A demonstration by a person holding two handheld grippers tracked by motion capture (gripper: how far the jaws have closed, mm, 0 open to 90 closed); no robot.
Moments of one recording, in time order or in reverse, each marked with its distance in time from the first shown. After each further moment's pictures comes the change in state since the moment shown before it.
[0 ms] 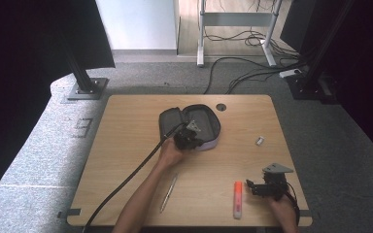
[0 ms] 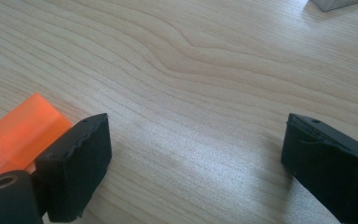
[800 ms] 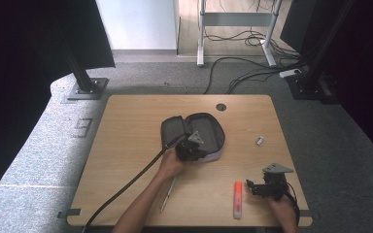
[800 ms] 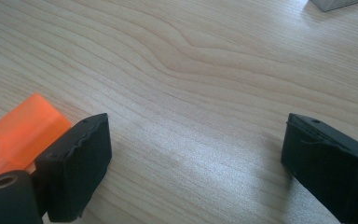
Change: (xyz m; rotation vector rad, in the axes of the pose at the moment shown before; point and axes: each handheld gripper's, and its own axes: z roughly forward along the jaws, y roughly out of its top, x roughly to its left) left arm -0.040 -0.011 -0.007 0.001 -0.070 0.041; right arm 0.000 0.000 0.000 0.001 0.001 0.002
